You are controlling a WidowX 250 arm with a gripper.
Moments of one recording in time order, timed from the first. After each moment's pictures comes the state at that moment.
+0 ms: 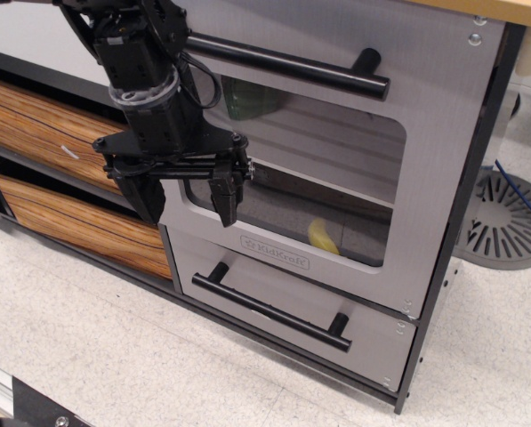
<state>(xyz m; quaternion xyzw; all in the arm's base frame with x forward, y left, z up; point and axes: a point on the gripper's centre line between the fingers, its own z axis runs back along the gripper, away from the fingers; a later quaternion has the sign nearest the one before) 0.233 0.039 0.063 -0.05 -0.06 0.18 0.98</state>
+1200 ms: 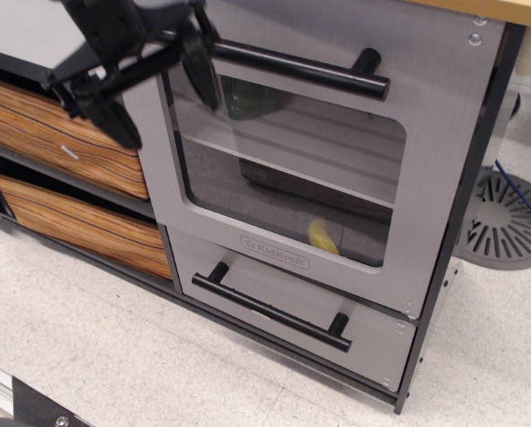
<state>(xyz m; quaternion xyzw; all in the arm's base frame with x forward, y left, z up) 0.246 0.059 0.134 -0.14 -0.11 0.43 0.88</state>
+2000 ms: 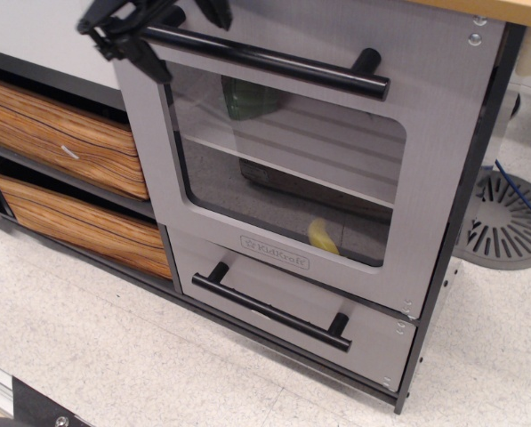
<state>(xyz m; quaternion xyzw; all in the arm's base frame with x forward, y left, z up) 0.300 0.078 0.142 -0.17 -0.14 0.54 0.81</state>
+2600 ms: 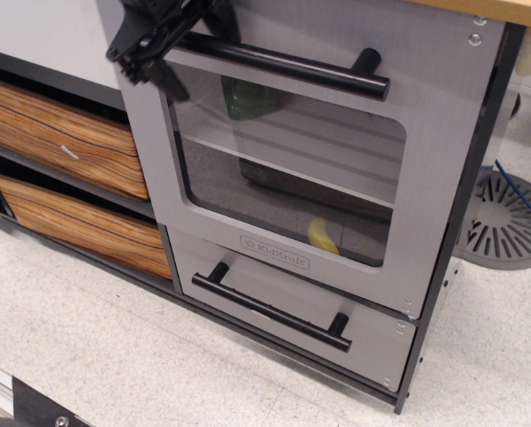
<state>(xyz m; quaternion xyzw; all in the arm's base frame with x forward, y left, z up) 0.313 0.081 0.113 -0.16 -0.14 0.57 0.79</state>
